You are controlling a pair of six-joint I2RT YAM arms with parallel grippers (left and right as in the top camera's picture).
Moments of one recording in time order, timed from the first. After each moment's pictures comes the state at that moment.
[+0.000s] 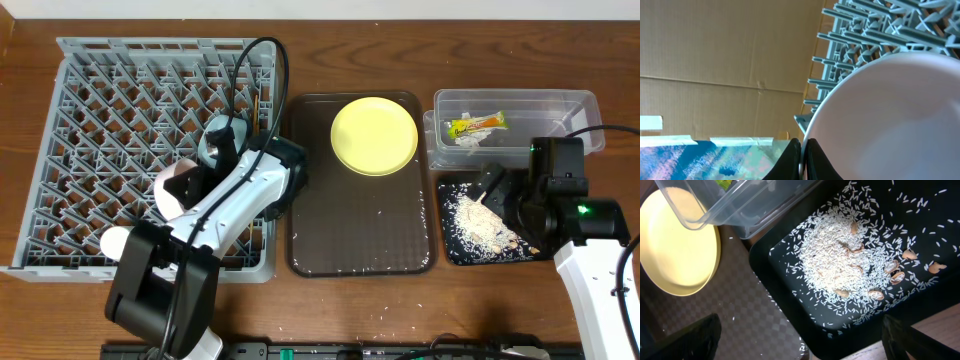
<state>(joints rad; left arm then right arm) -0.49 1.75 1.20 -1.70 -1.21 -0.99 0.00 1.16 0.97 -0.96 -0.04 0.67</state>
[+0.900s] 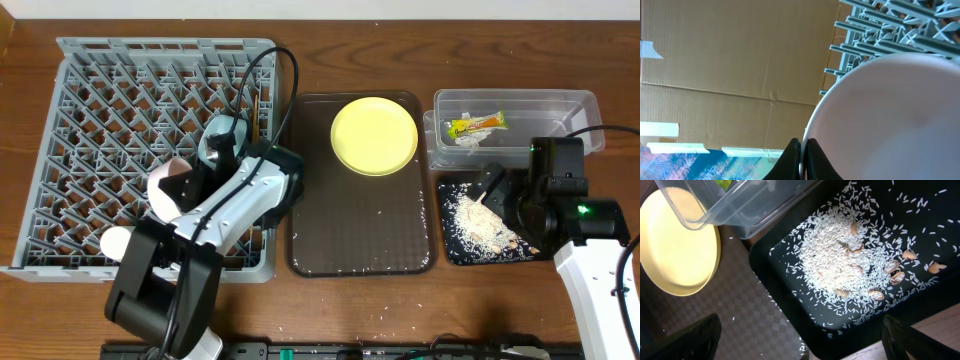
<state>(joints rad) -0.49 1.75 1.12 -1.70 -1.30 -1.04 0.00 1.16 0.97 -0.96 -0.04 0.67</state>
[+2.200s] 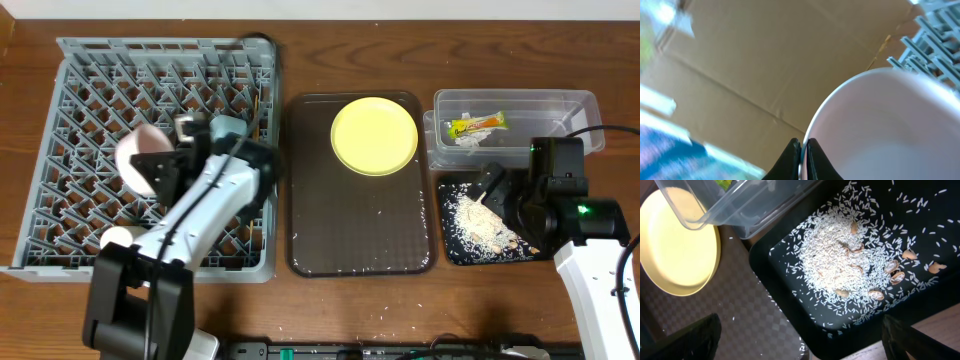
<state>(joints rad) -0.36 1.65 1.13 -1.56 -1.57 -1.14 0.00 1.16 0.97 -0.96 -0.04 0.67</state>
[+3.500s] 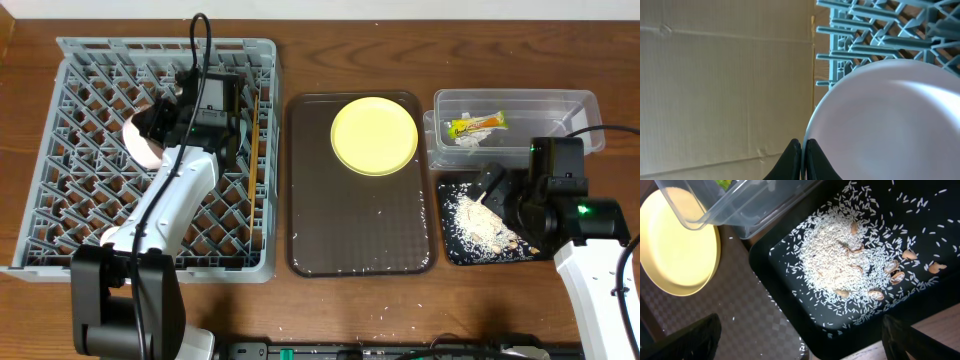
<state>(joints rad) -0.14 1.65 1.14 -0.41 -1.14 0.53 0.00 1.16 0.97 -0.96 -0.04 0.67</state>
